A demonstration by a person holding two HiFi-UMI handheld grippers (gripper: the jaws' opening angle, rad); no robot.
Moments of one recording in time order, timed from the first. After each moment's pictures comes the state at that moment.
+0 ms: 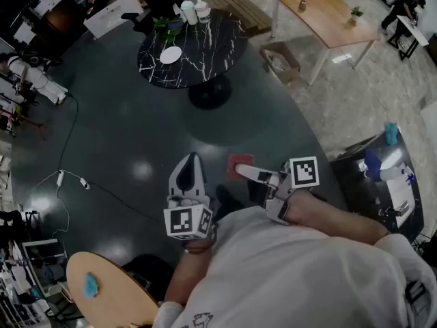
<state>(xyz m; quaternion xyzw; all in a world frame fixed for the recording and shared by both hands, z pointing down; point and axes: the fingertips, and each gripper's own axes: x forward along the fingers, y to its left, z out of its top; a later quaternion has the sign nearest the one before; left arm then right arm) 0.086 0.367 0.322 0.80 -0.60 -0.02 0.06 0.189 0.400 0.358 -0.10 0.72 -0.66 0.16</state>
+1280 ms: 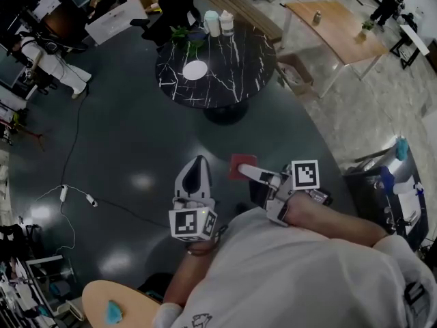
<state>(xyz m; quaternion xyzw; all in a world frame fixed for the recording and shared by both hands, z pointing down) -0.089 0.230 0.320 0.82 -0.57 -0.04 0.07 0.008 0.255 0.352 -0.13 0.72 -0.66 0.17</state>
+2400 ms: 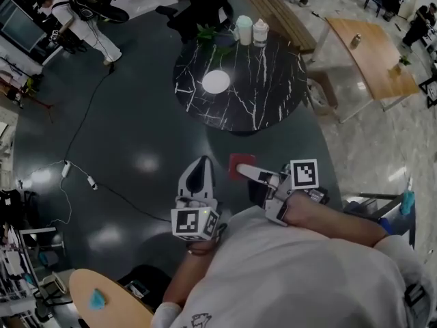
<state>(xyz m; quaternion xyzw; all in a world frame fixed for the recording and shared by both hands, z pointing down) -0.099 0.061 0.341 0.76 -0.64 -0.04 0.09 -0.012 0.069 0.364 -0.06 0.72 -0.69 0.10</state>
